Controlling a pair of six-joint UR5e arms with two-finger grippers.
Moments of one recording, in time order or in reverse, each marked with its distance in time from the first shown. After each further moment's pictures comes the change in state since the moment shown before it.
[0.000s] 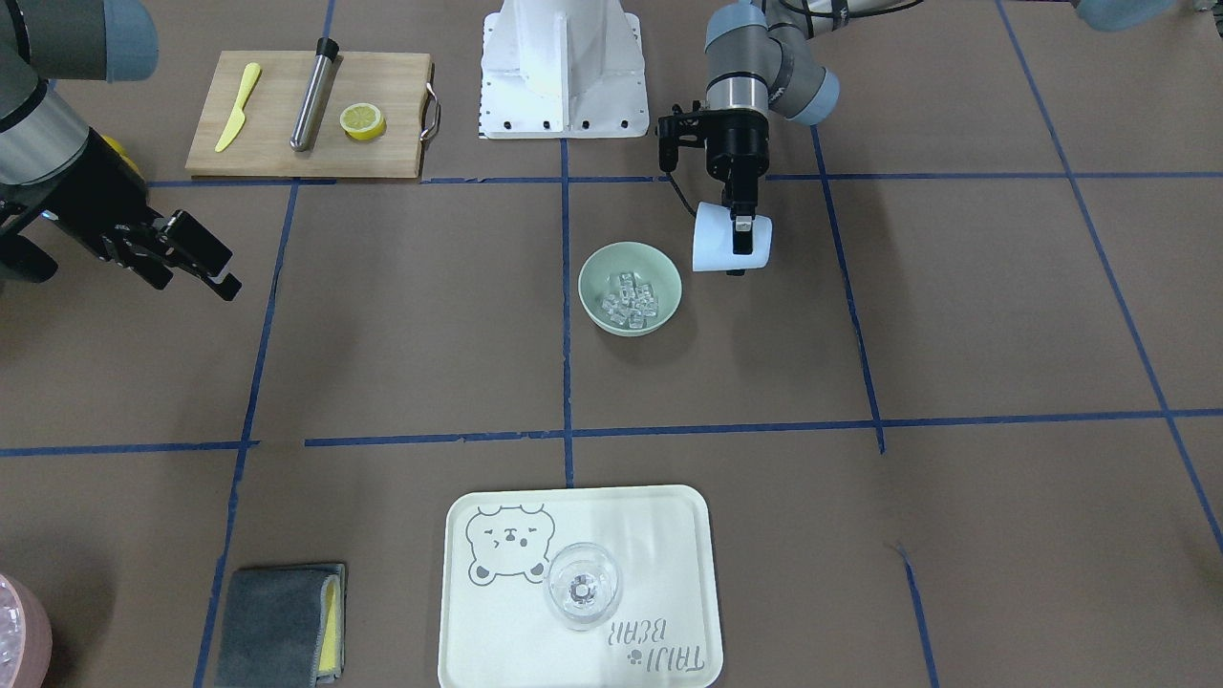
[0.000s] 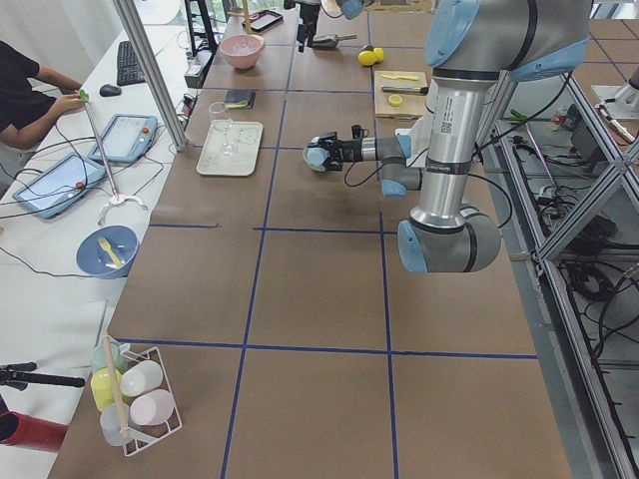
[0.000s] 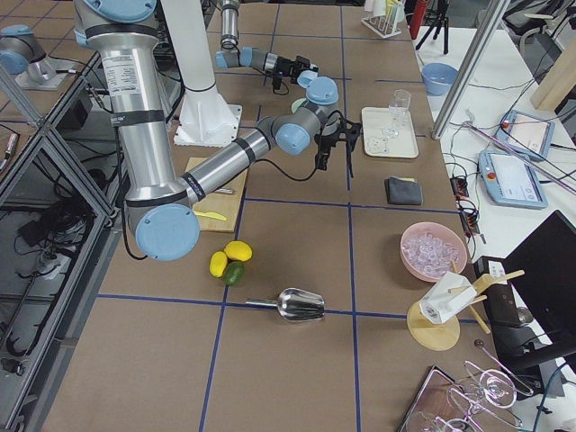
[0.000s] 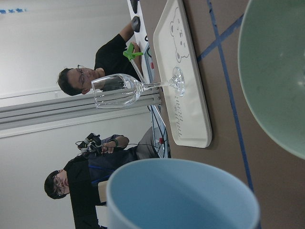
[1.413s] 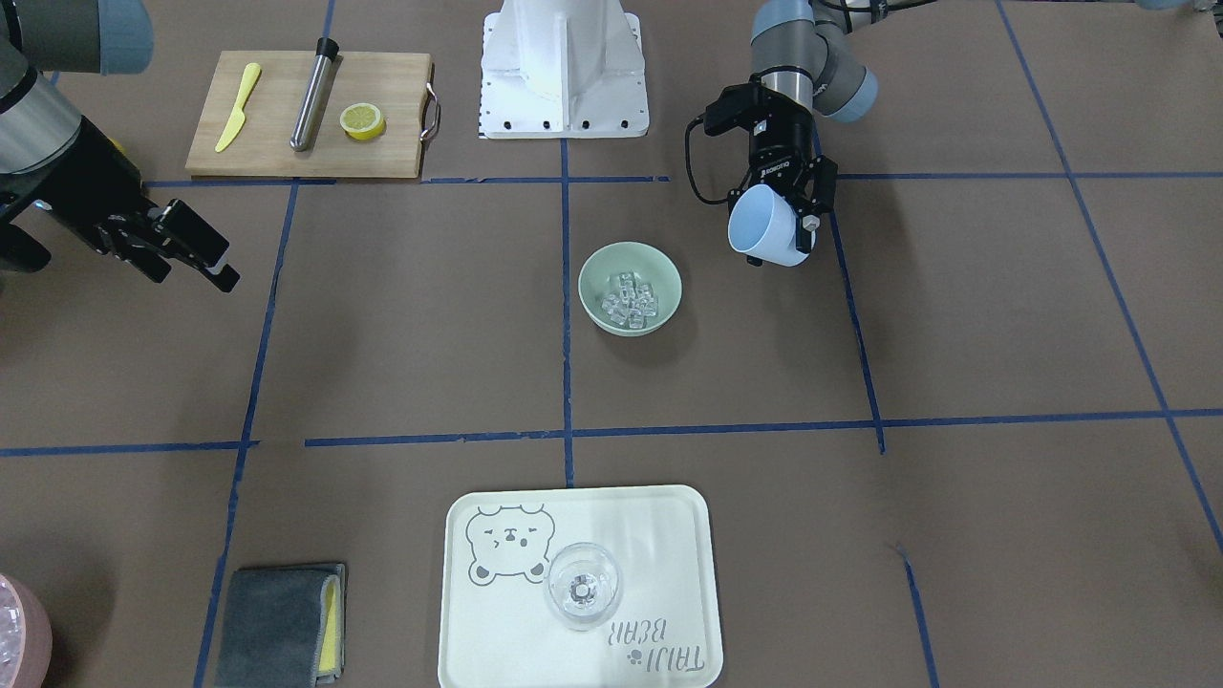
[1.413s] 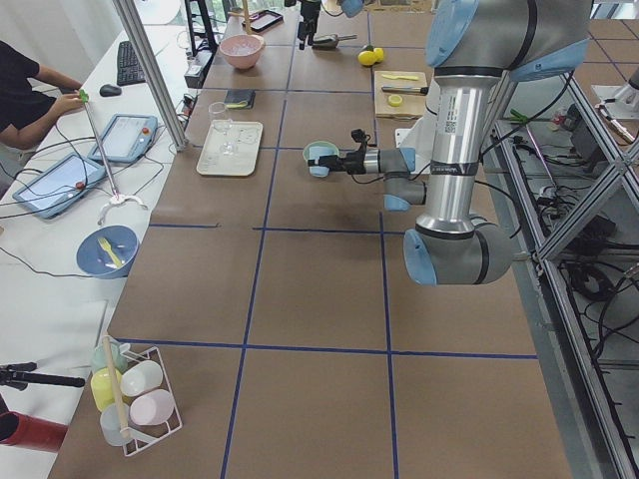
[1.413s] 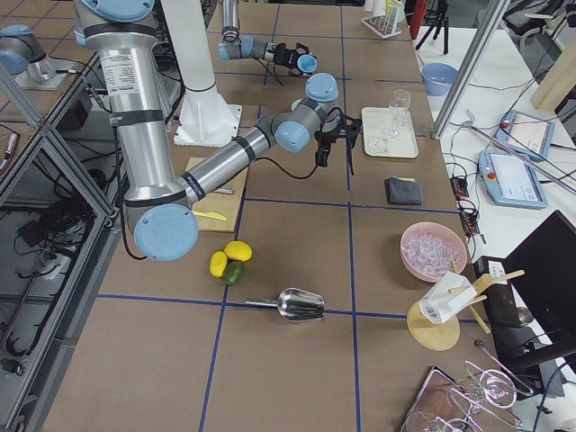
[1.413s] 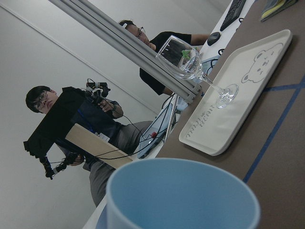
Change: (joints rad) left arm 0.004 0.085 -0.038 -0.115 -0.056 -0.766; right arm 0.007 -0.006 0.016 -0.001 0.012 -0.002
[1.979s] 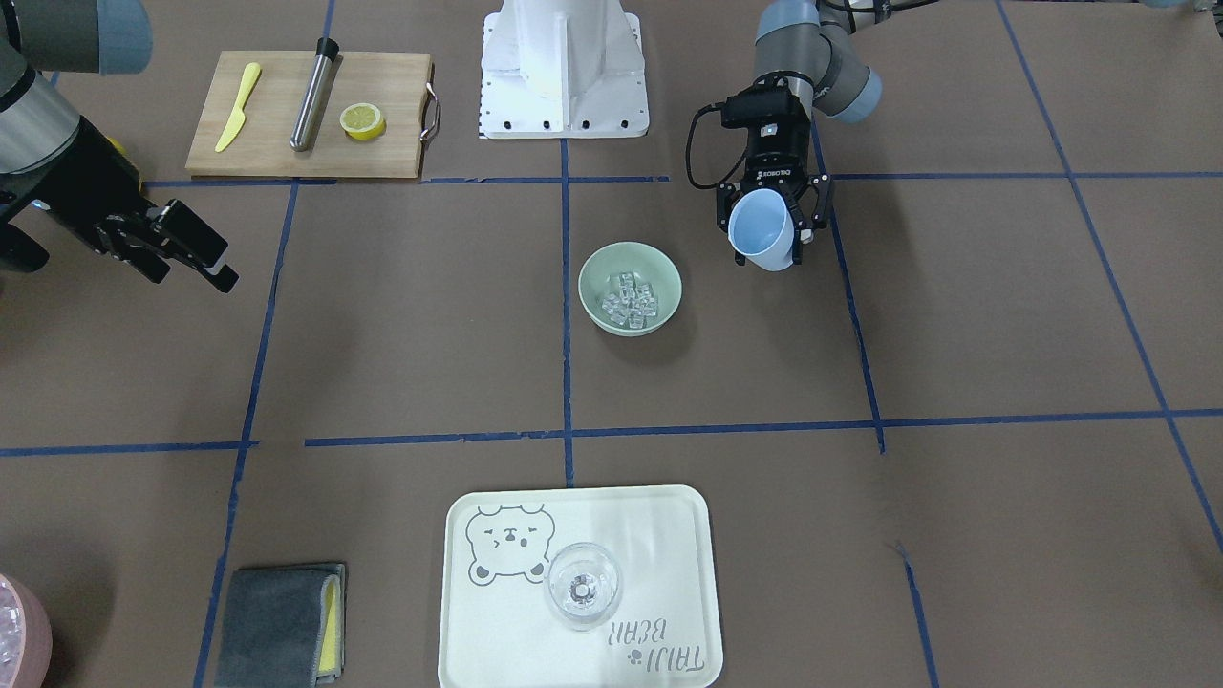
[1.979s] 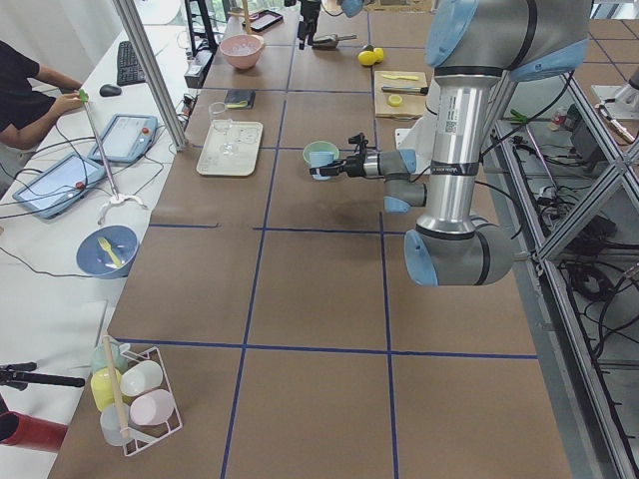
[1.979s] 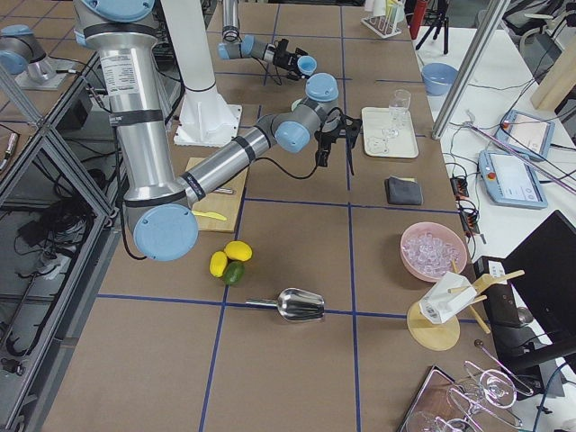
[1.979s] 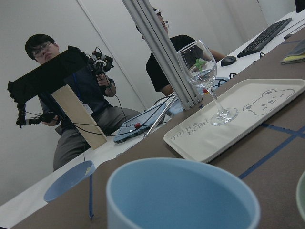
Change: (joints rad) left arm 0.001 0.024 0.002 0.000 -0.105 -0.425; right arm 0.002 0.001 0.000 0.000 0.000 0.000
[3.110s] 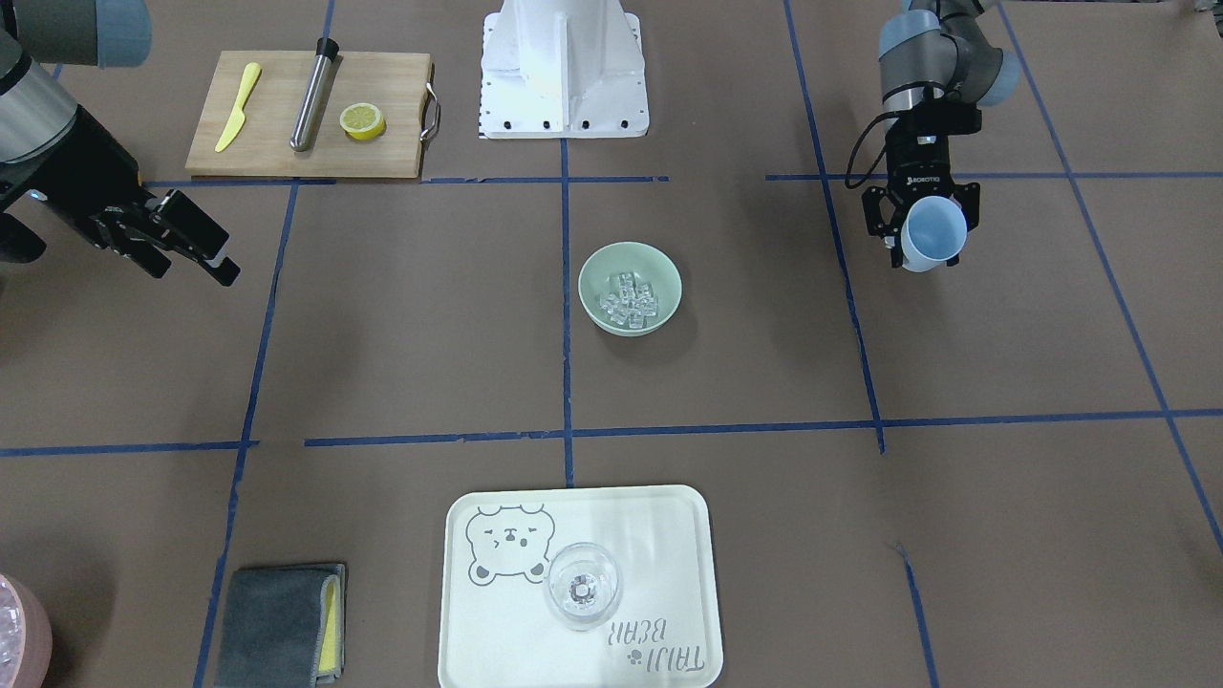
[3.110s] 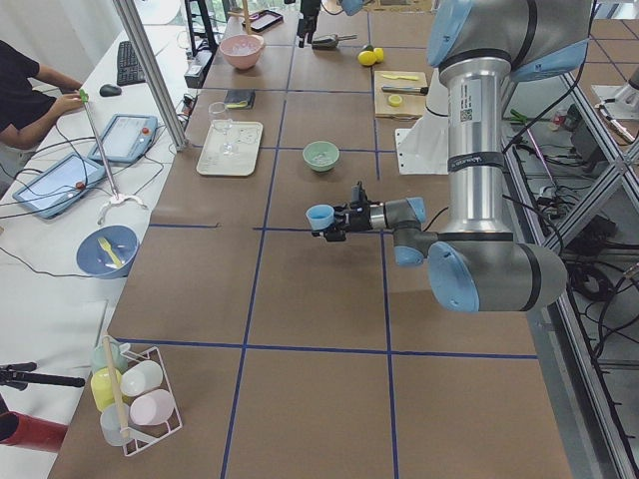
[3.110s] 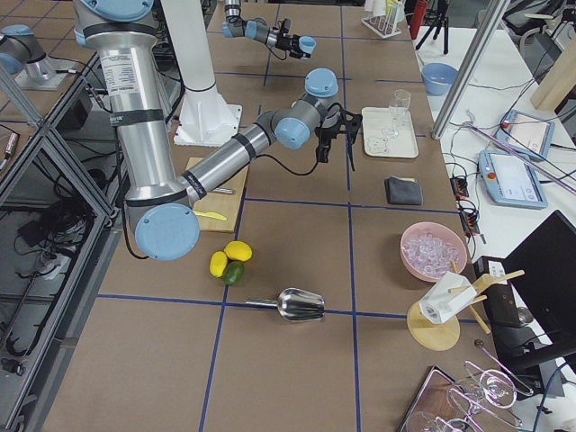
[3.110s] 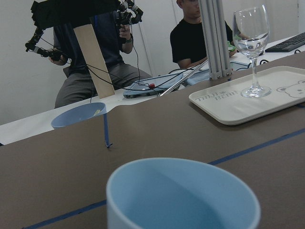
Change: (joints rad) left arm -0.001 0.373 -0.004 -0.041 0.064 -0.680; right arm 0.006 0.009 0.015 -0.006 0.005 -0.002
